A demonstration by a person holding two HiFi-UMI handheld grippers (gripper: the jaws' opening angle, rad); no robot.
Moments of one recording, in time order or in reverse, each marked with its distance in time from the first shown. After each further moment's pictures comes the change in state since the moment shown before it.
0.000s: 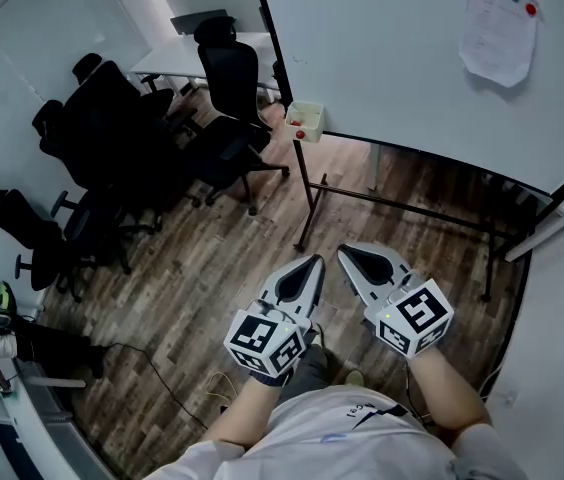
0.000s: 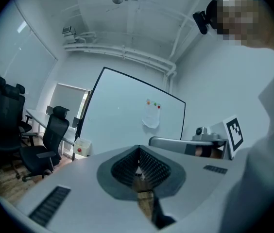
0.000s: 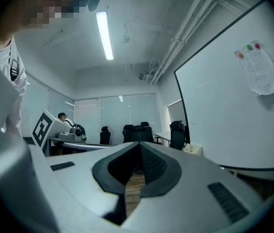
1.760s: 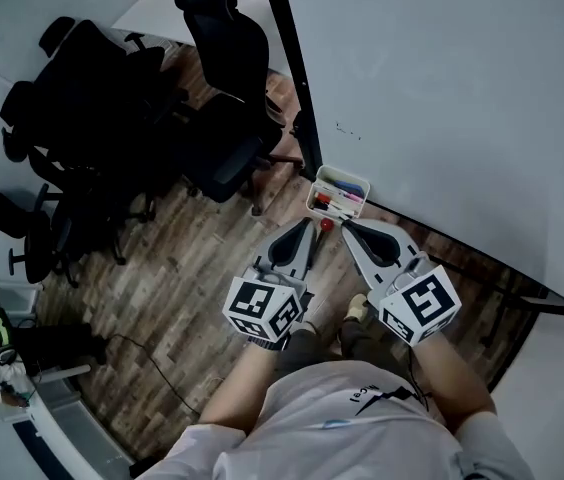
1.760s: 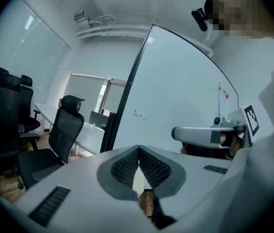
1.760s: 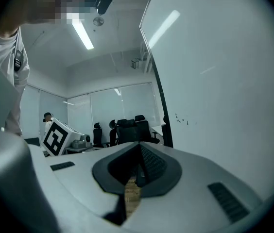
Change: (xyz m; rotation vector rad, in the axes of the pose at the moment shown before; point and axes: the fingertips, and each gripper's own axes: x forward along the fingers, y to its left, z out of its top) left arm 0.339 0.378 0.035 -0.062 0.071 0.185; right arm 0.360 -0.325 -0.006 0.043 0.089 0.078
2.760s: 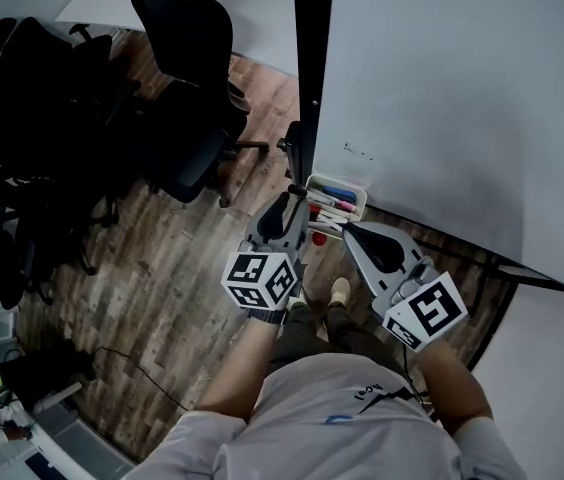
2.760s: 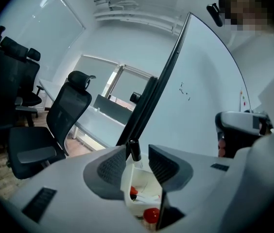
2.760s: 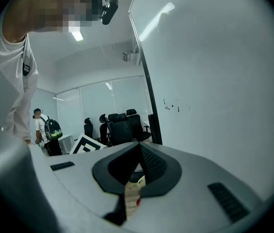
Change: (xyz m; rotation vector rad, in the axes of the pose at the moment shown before) left arm 0.085 0.096 -0.059 -0.182 0.079 -0.007; right arm 0.045 -0.035 -0.025 0.022 0.080 -0.097
